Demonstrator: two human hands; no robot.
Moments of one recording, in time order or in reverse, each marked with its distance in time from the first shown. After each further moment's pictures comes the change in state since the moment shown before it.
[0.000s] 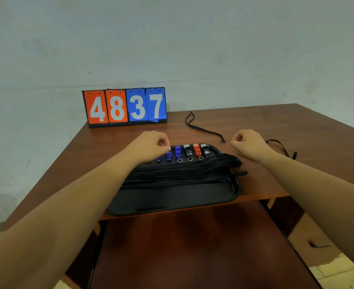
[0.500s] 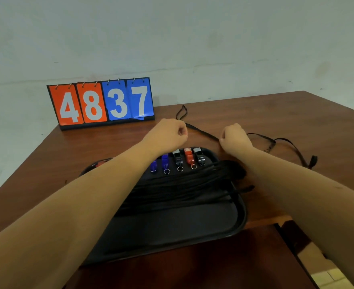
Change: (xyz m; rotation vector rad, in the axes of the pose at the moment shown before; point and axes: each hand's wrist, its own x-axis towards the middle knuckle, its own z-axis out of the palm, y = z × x) left_hand 0.112 0.038 0.044 0.042 0.046 0.061; right_hand 0.104 0.026 0.062 -0.215 -0.035 0.094
